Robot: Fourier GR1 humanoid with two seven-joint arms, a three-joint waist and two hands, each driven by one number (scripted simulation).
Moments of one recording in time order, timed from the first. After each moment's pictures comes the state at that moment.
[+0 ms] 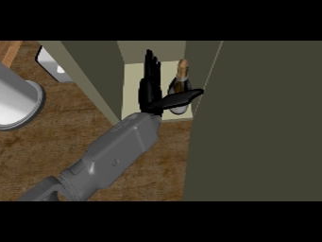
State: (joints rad) left arm -0.99 0.00 -0.86 -0.51 1.54 0.52 -0.87; right arm -0.13 -0.03 0.09 -2.30 -0.20 0.18 0.47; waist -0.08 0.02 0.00
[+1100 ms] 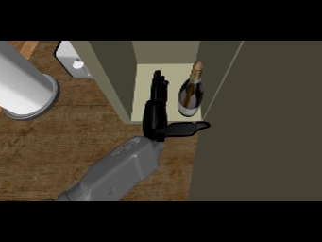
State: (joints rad) left arm -0.80 0.00 -0.89 -0.72 1.36 0.54 -0.93; right arm -0.12 -0.03 0.11 -2.35 -0.14 0.12 0.53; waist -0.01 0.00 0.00
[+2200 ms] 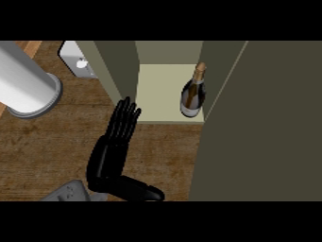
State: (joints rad) left arm -0.39 0.46 -0.93 -1.52 1.05 0.51 -0.74; right arm -0.02 -0.12 0.05 -2.39 -0.23 0.26 0.47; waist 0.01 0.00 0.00
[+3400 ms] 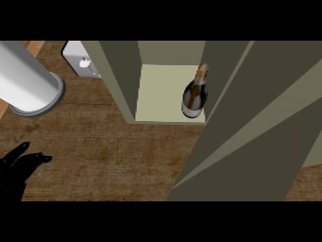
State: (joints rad) left arm 0.17 0.99 -0.60 -1.91 1.16 0.14 -0.84; right arm -0.06 -0.02 0.65 -2.40 -0.13 0.19 0.67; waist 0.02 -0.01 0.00
